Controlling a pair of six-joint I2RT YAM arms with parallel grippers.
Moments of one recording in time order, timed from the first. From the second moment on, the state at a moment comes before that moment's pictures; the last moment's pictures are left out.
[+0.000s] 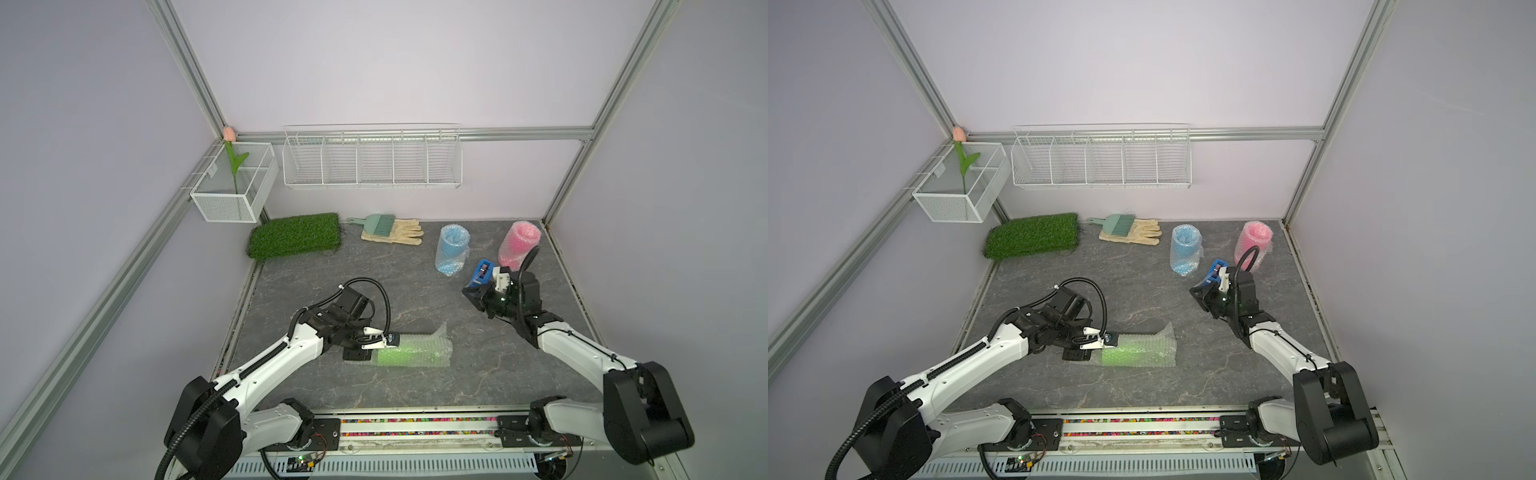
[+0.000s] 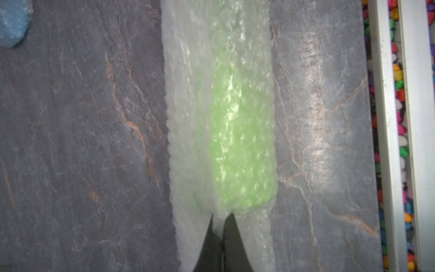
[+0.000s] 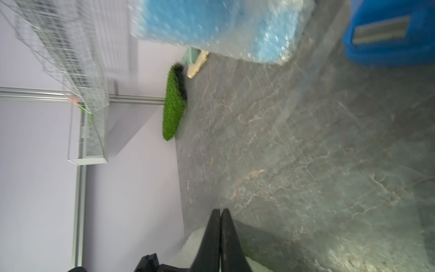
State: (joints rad) left arm -0.65 1.20 0.79 -0.75 0.29 1.06; right arm 0.26 1.31 0.55 0.19 -0.51 1.12
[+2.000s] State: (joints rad) left arm -0.65 1.22 0.79 -0.75 0.31 1.07; right arm 0.07 1.88 0.62 0.72 -0.54 1.06
